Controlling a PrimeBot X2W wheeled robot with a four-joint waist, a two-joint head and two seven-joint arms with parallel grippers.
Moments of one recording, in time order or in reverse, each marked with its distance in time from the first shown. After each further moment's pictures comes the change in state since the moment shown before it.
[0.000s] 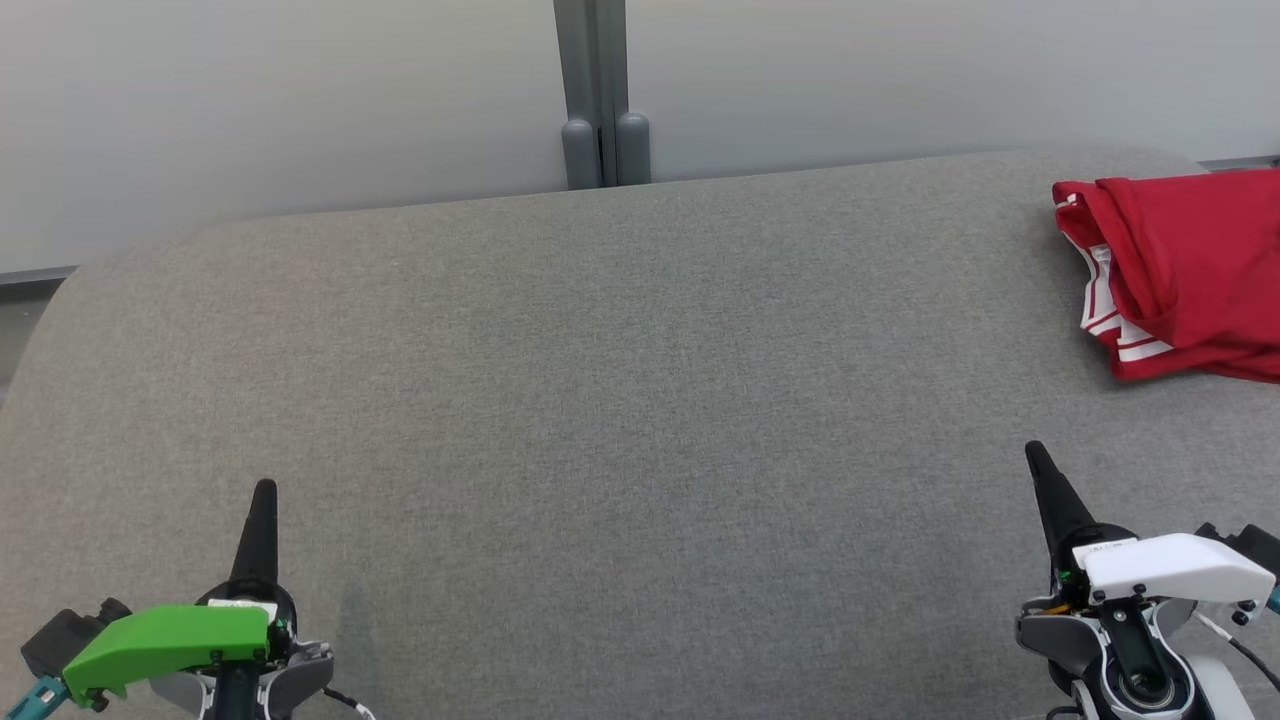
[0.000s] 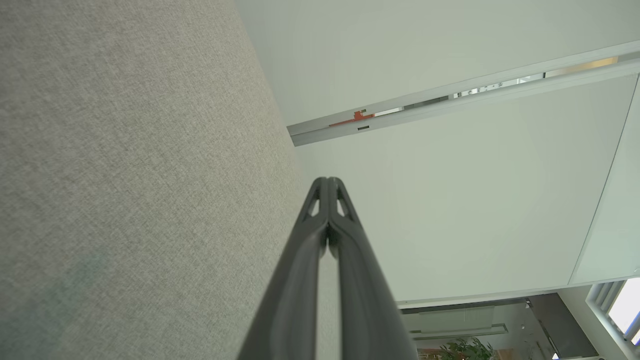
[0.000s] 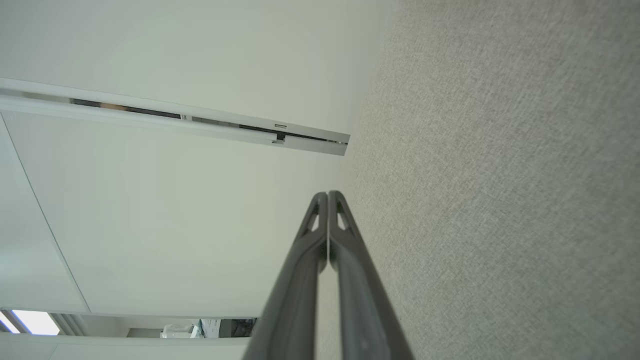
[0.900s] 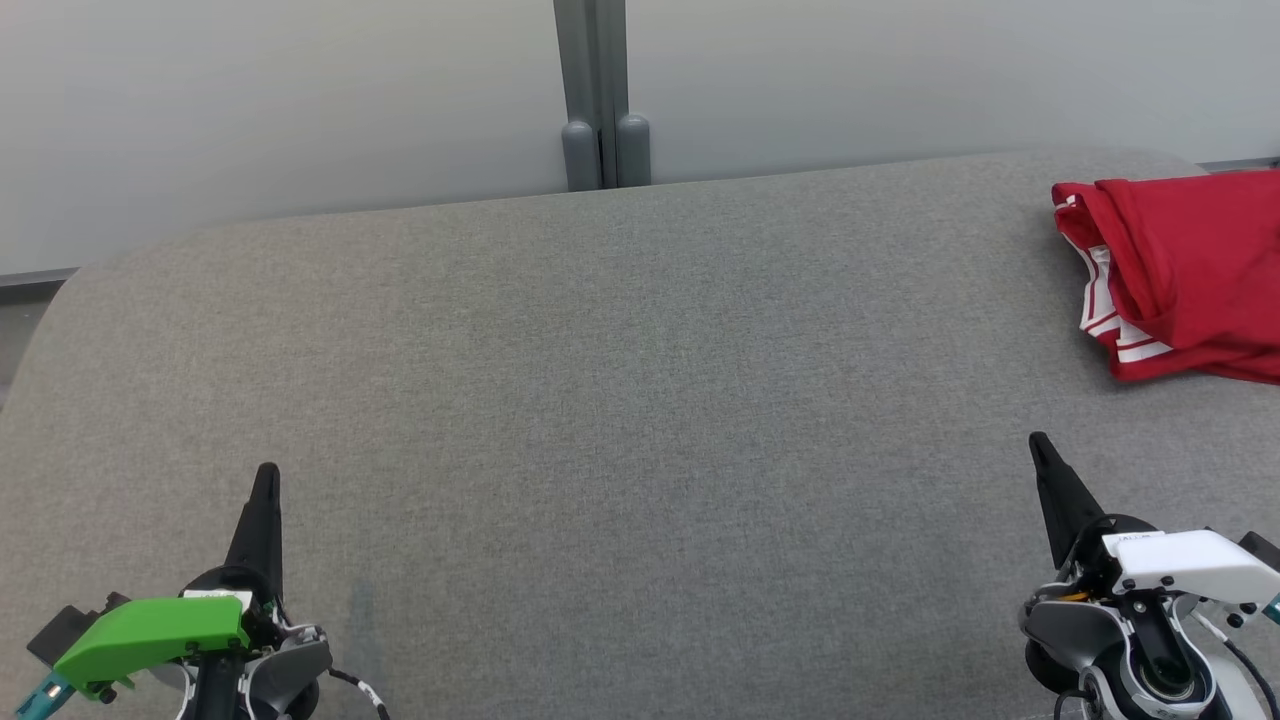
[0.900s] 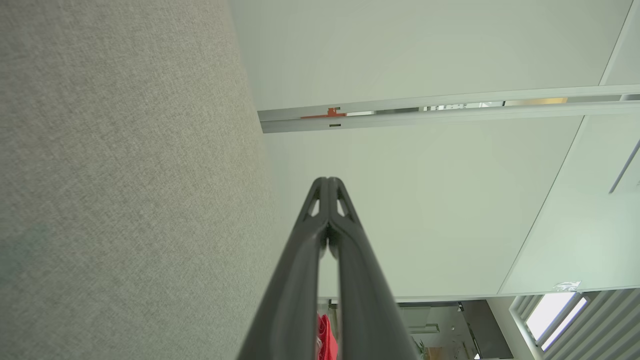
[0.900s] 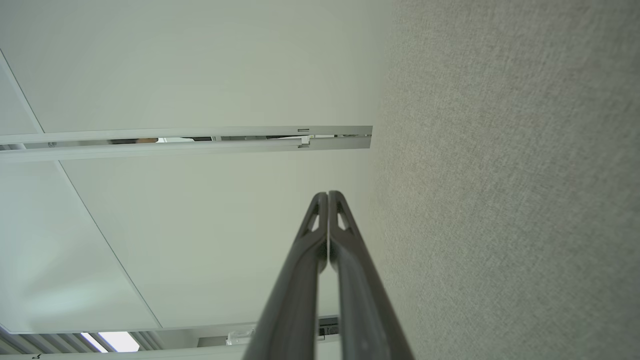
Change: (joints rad) left arm -0.015 0.002 0.004 -0.009 -0.196 -0.003 0.052; right arm -0.012 0.006 -0.029 0.001 0.196 0.000 0.053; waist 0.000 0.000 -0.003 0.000
